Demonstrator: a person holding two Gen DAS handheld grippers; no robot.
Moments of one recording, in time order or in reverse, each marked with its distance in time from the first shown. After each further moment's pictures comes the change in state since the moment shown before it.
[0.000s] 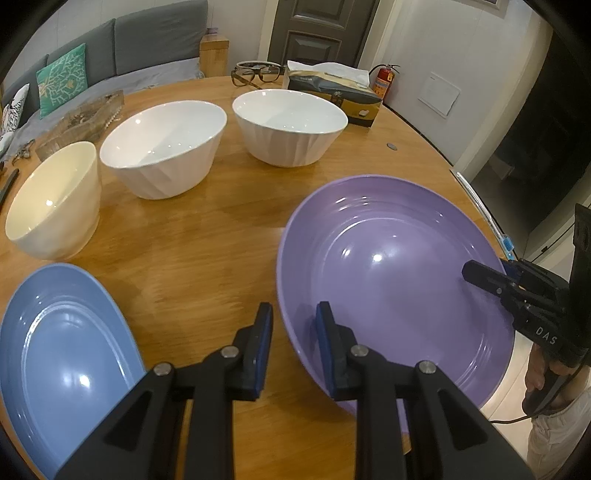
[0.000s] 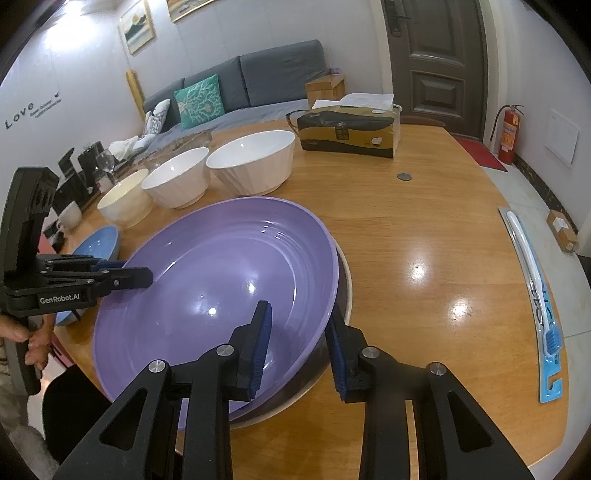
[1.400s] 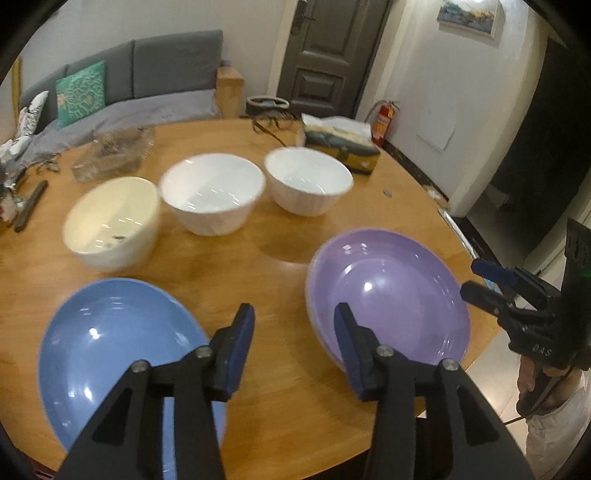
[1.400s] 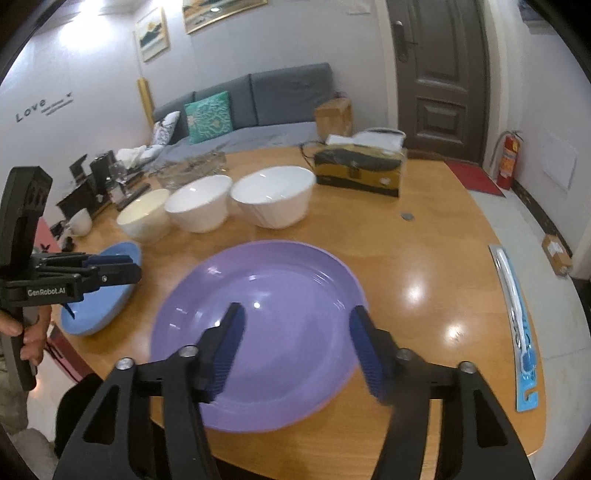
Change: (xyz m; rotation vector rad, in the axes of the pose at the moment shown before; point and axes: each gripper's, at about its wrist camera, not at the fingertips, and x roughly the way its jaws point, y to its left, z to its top) left arm -0.079 0.027 -0.007 -0.036 -0.159 0.006; right arm -0.041 0.039 0.019 -0.075 -0.086 0.001
